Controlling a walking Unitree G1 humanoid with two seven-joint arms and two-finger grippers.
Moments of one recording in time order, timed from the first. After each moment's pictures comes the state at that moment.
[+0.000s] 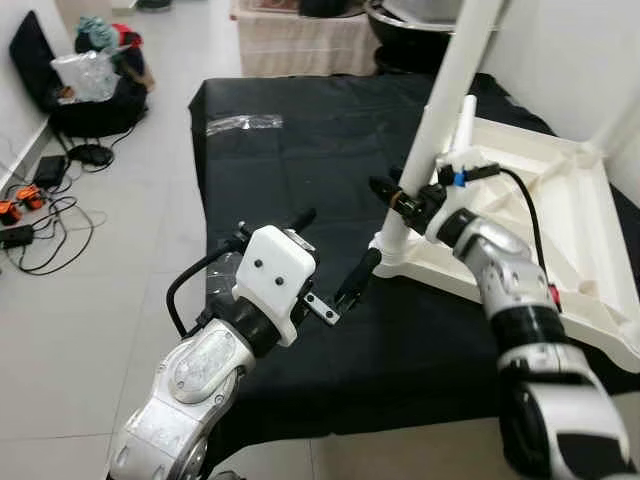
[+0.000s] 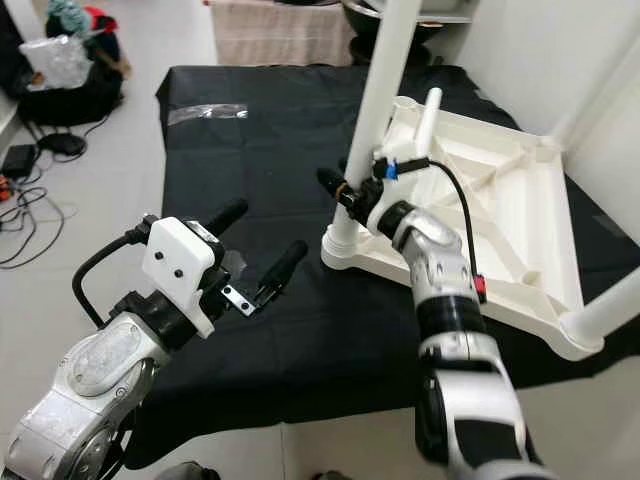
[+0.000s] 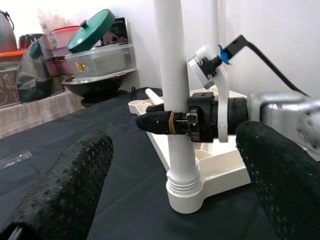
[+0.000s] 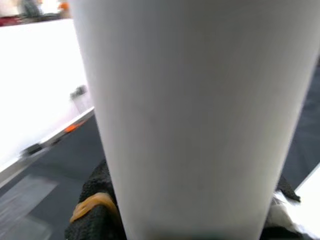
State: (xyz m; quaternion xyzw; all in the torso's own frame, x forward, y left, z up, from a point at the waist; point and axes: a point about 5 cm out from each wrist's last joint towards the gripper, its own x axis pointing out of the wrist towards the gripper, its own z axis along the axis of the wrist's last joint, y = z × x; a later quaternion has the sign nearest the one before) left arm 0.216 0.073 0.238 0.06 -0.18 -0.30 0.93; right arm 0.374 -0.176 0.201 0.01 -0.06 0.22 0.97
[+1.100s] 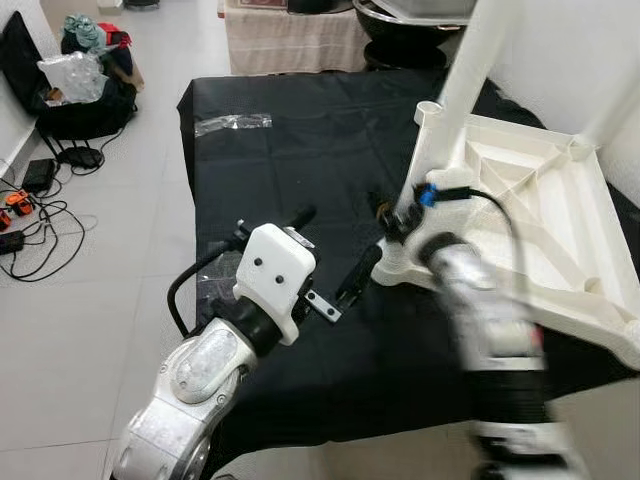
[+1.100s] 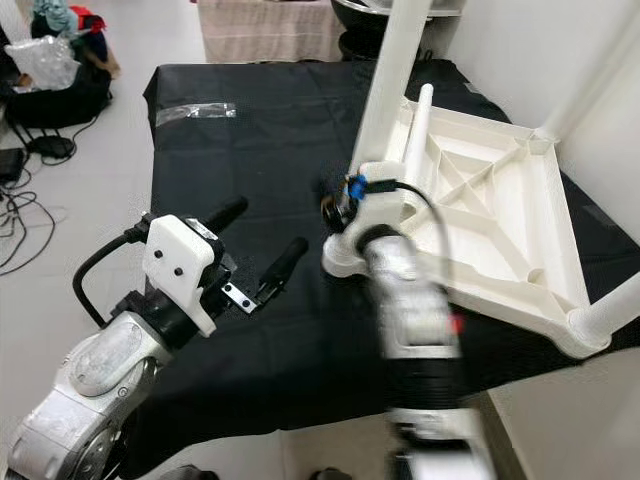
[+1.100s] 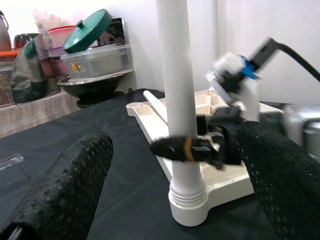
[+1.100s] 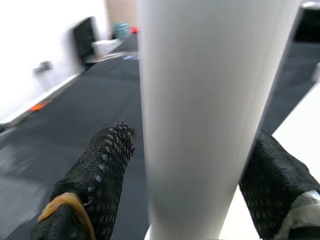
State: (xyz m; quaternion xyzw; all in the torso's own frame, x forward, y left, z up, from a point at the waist) left arm 0.217 0.072 0.239 0.05 -0.19 -0.29 0.94; right arm 0.335 -0.152 0.197 -0.01 -0.01 0.24 0.97
